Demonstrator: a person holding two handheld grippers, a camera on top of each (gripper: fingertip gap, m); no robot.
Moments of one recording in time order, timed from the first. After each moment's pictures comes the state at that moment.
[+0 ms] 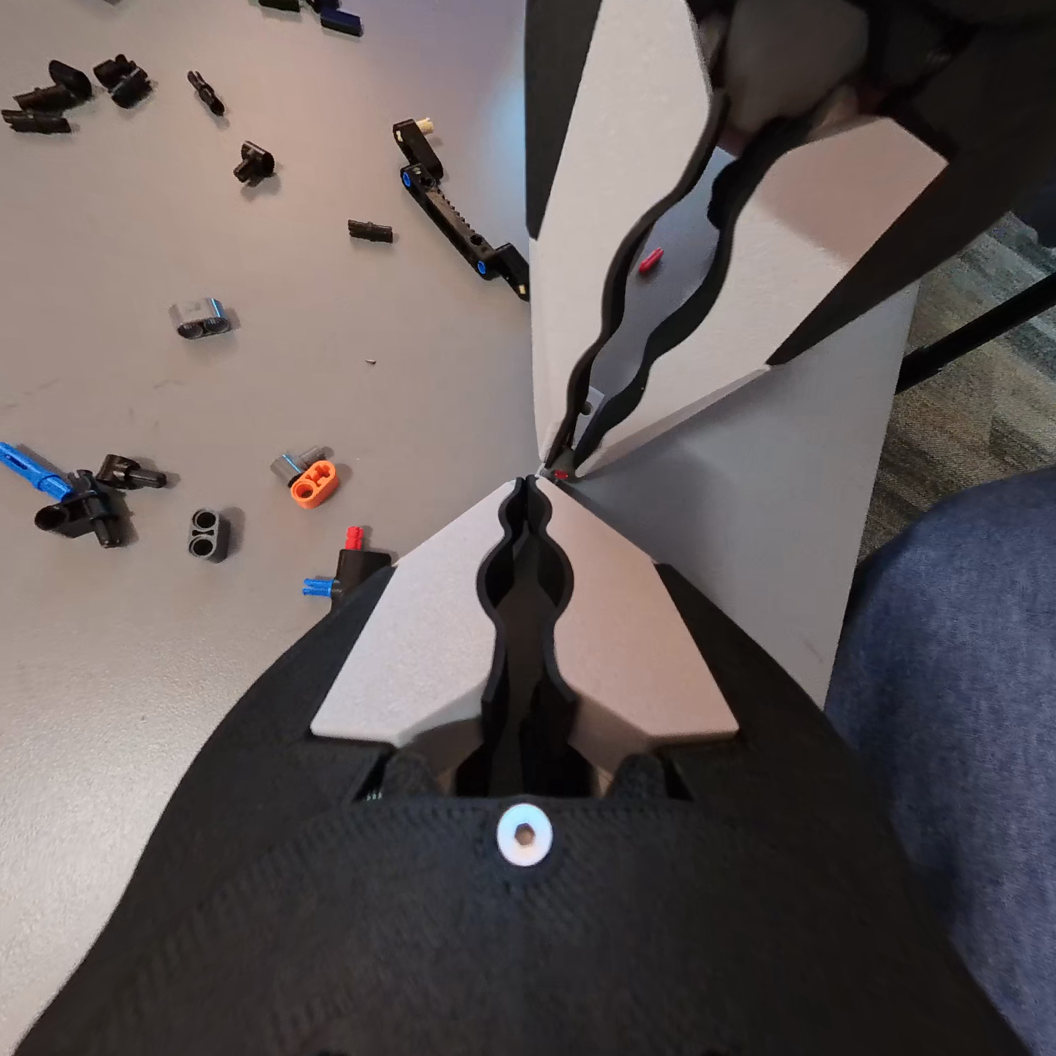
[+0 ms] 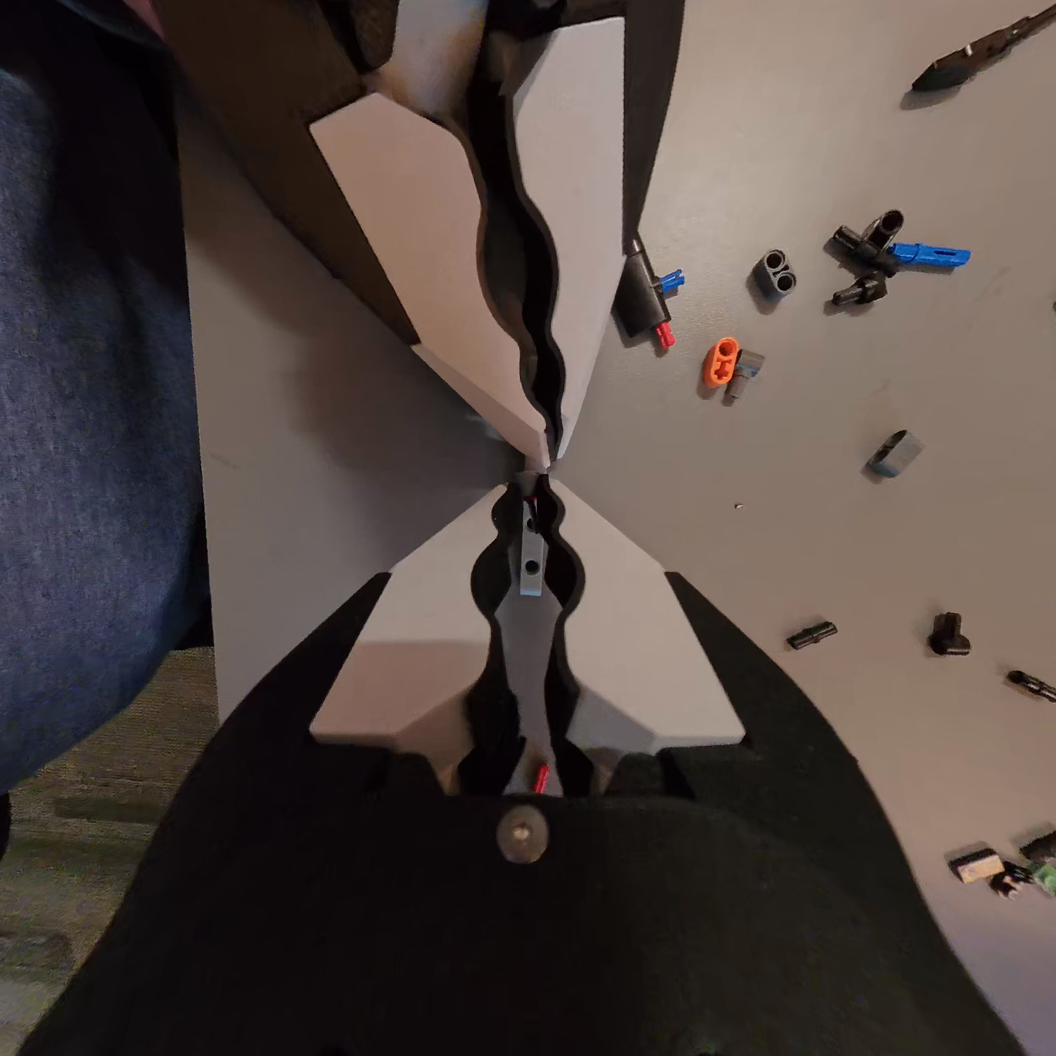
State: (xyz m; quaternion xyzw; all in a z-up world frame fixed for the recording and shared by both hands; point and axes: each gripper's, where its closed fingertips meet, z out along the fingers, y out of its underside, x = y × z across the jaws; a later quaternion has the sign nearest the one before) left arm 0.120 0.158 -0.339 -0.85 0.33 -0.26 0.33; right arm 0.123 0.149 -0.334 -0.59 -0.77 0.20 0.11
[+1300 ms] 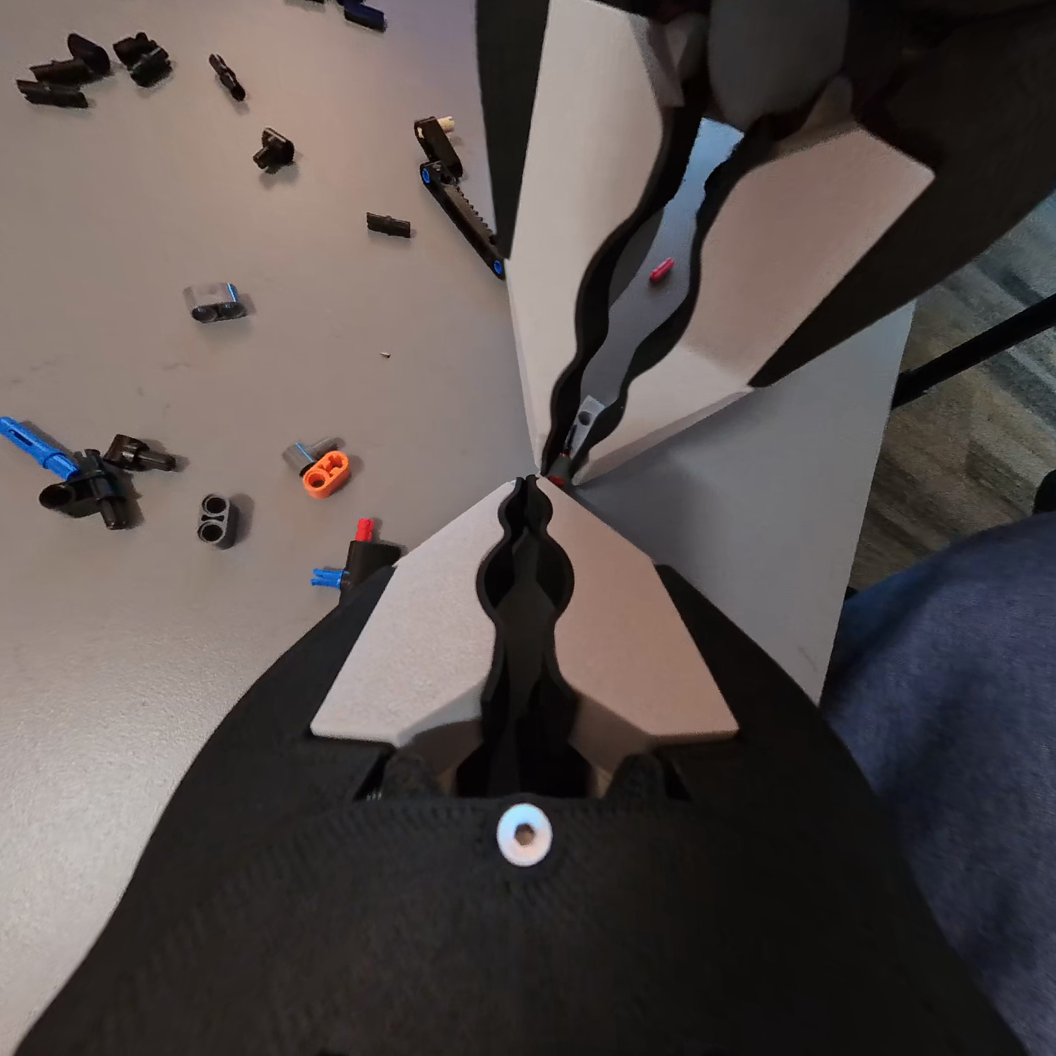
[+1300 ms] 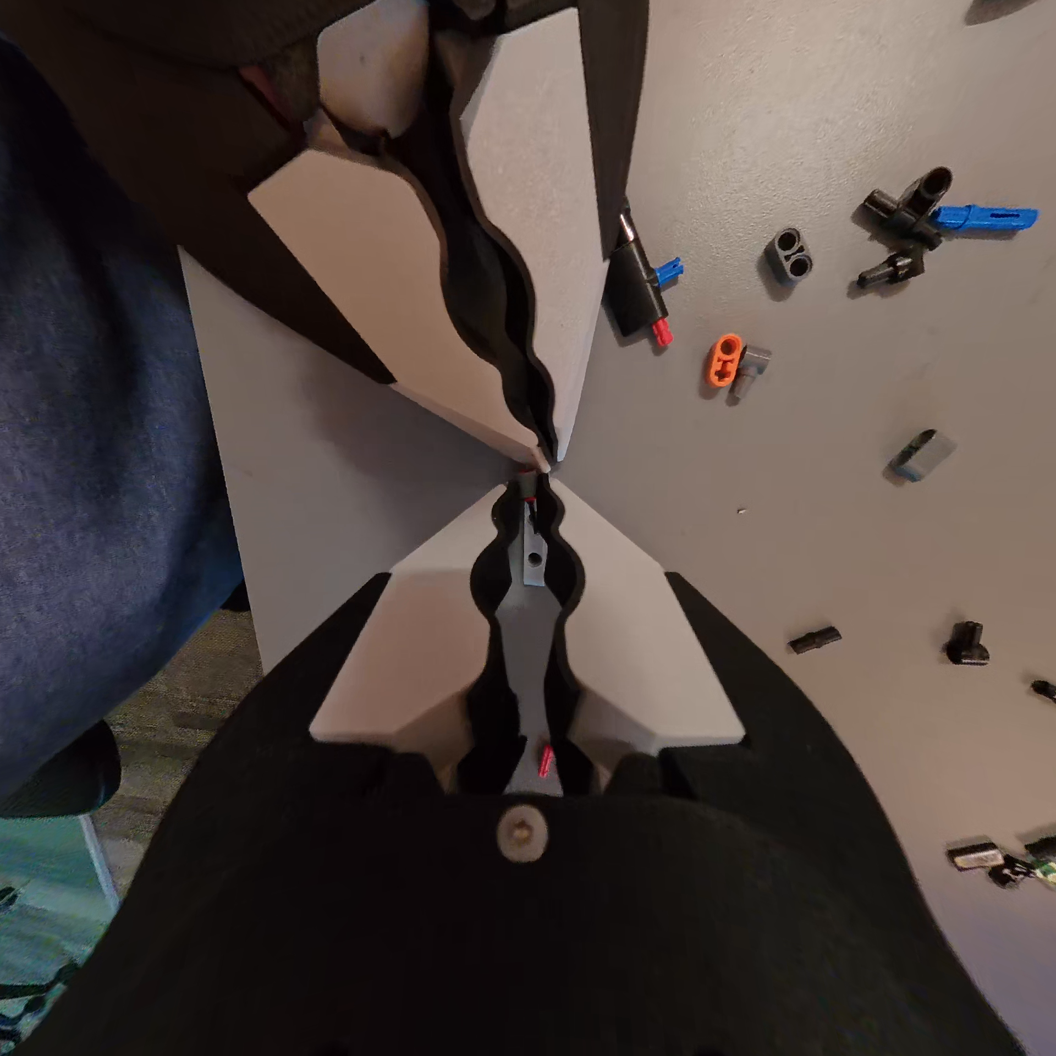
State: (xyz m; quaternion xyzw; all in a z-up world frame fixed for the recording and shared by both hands) left arm 0.117 0.160 -0.339 -0.85 0.31 -0.27 0.32; right arm 0.119 0.151 -0.335 -0.62 -0.77 0.17 0.03
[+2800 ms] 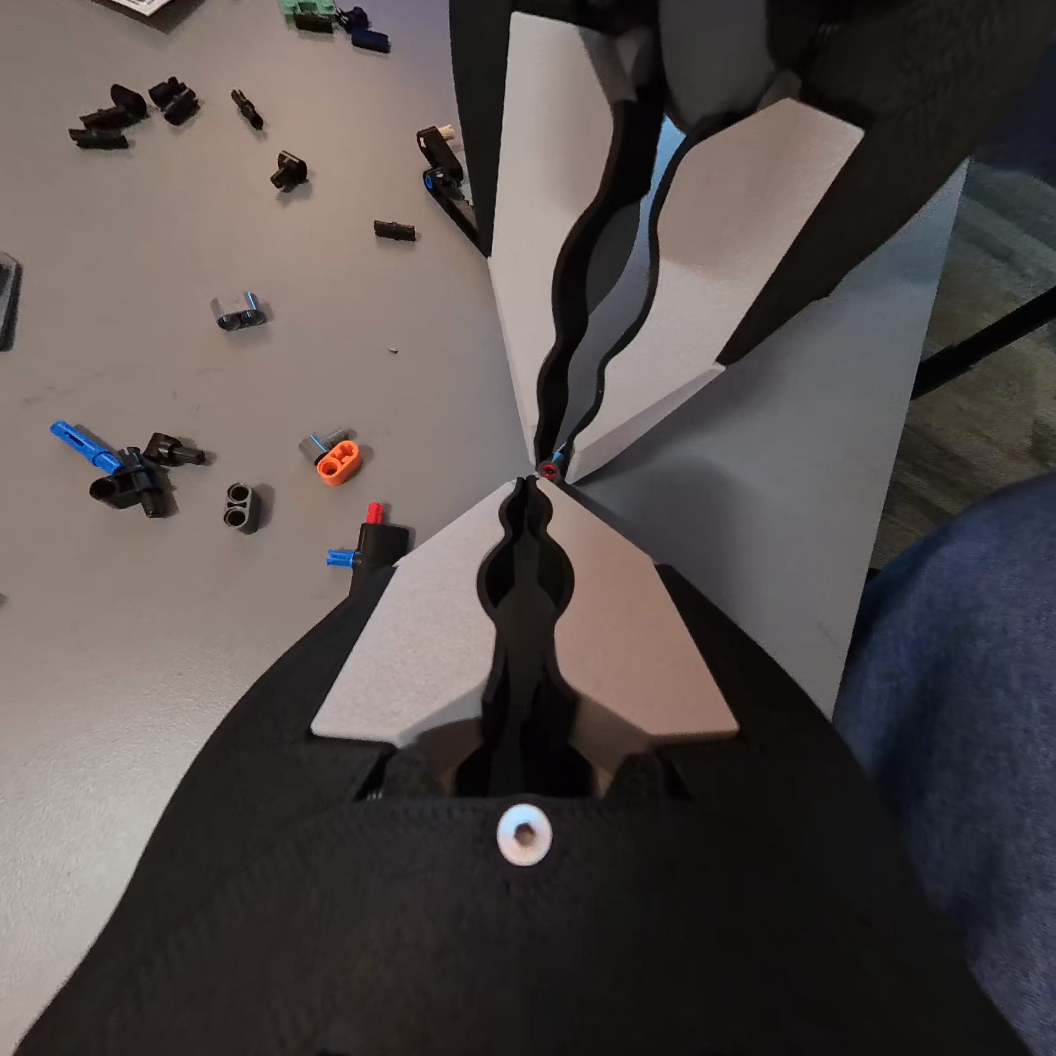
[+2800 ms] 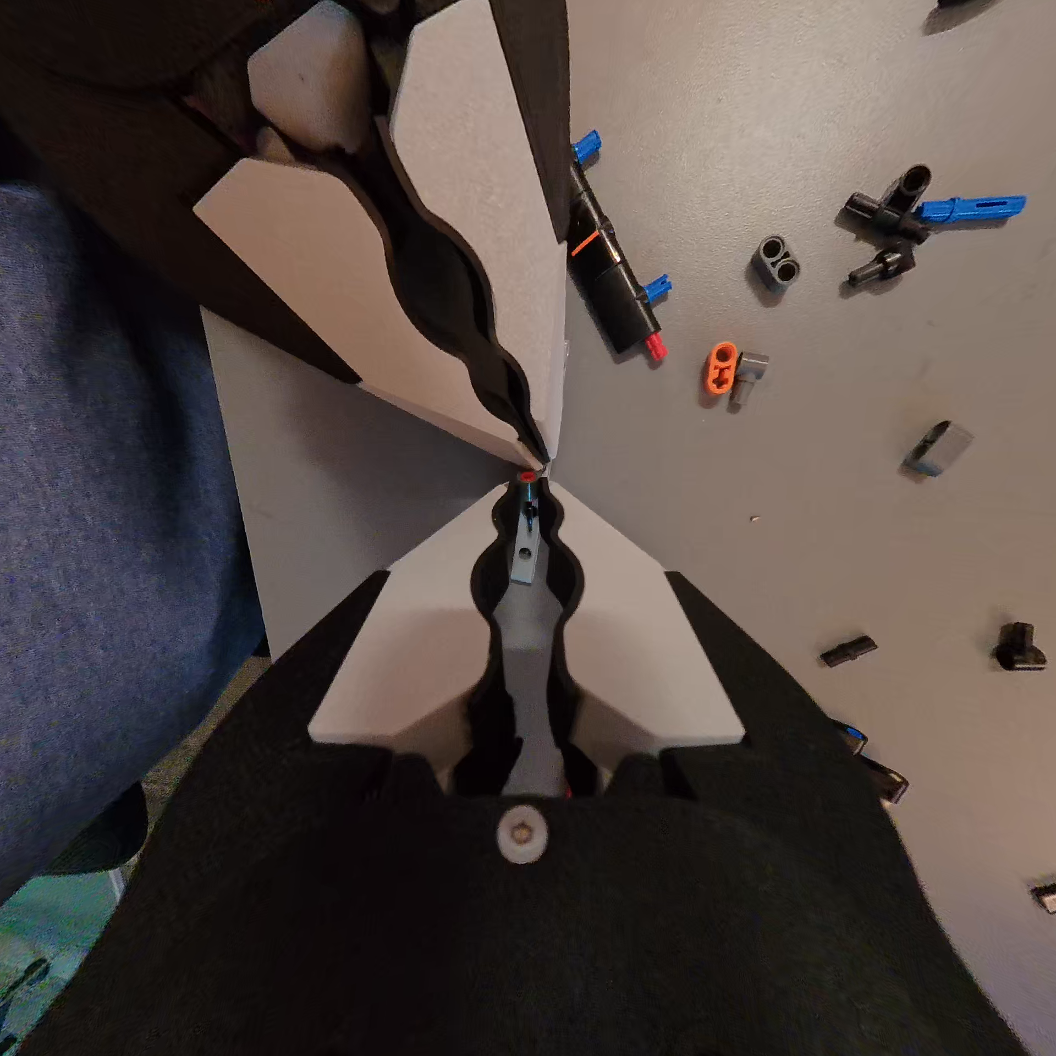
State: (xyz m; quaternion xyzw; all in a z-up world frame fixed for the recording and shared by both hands) left arm 0.110 0.155 -0.336 -0.84 0.33 -0.24 0.35; right arm 0.112 0.148 -0.336 -0.64 -0.73 0.21 0.05
